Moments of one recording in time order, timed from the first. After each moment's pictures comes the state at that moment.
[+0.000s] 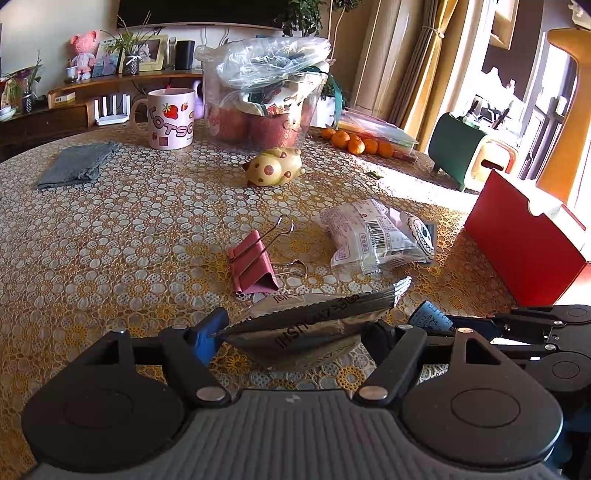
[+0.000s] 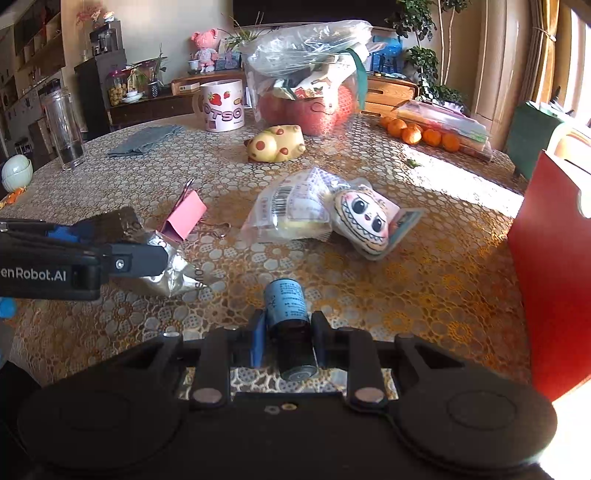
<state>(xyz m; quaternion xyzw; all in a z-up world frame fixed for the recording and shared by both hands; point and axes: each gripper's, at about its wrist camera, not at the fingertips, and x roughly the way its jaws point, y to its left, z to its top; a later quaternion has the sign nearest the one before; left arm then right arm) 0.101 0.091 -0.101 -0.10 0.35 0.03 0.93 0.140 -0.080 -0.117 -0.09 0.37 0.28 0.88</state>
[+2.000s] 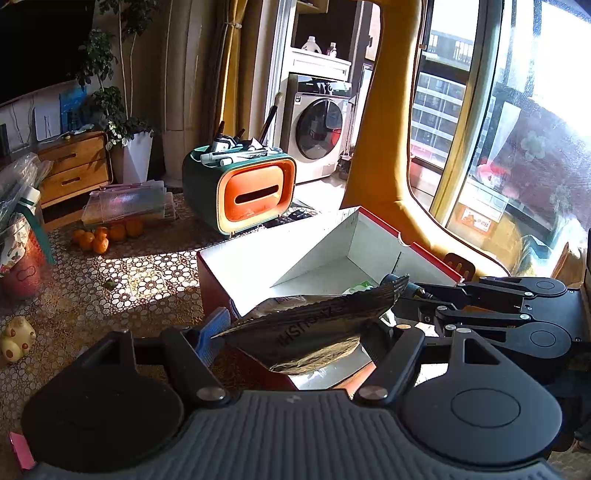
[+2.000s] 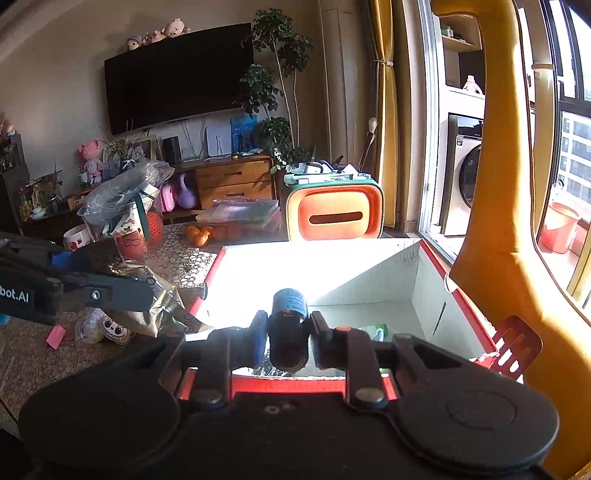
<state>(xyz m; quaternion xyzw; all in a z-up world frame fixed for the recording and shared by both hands) 0.206 -0.161 0.026 0.01 0.33 -0.21 0.92 0.149 -0.339 -0.007 0.01 0.26 0.12 0.96</state>
